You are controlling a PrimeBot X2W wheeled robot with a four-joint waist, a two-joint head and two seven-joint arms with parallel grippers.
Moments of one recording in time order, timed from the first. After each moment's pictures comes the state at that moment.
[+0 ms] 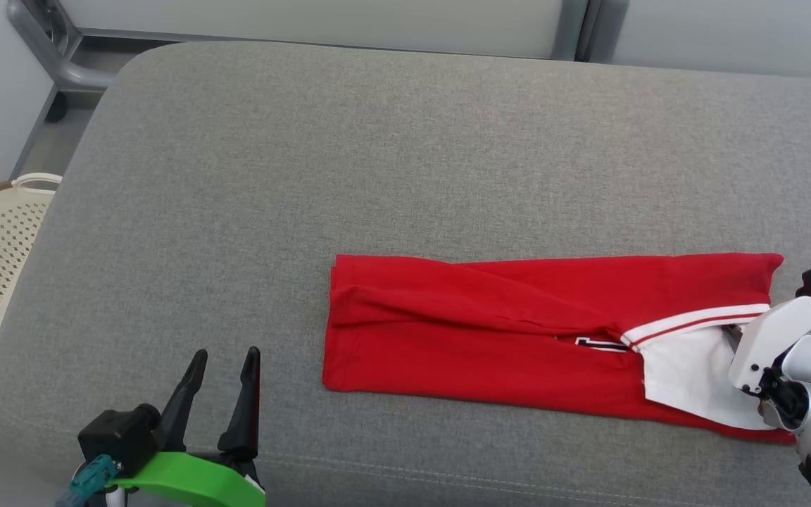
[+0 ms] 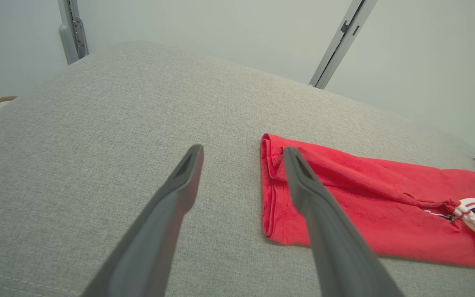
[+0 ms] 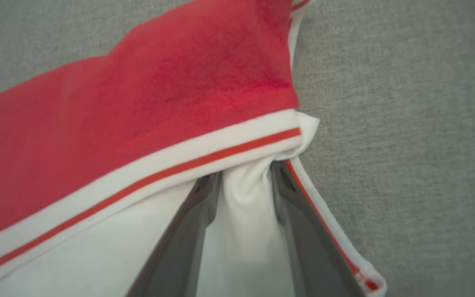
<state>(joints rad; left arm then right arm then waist) -0.04 0.41 -0.51 0.03 -0.78 0.17 -0.25 -0.50 -0.34 0.12 0.92 0.59 0.13 0.26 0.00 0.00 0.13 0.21</state>
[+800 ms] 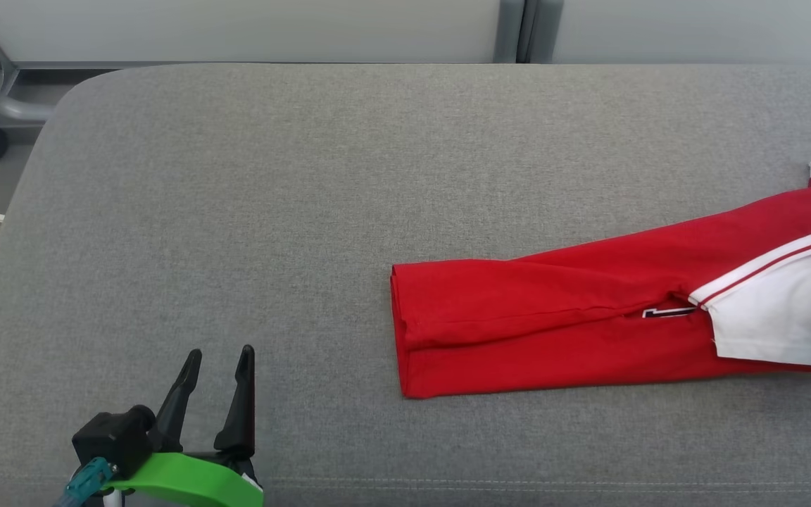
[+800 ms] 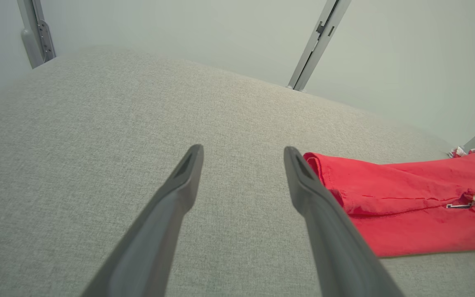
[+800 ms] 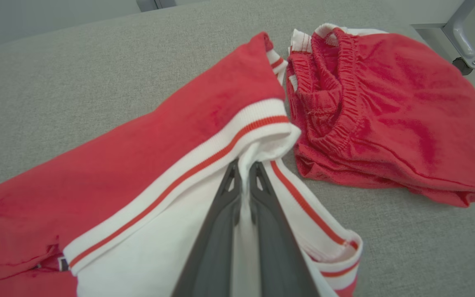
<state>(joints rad) -0.03 0.40 -0.49 0.02 -0.78 0.18 -0.26 -0.55 -0.53 0.15 0.82 0.63 0.13 0.20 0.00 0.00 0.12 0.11</state>
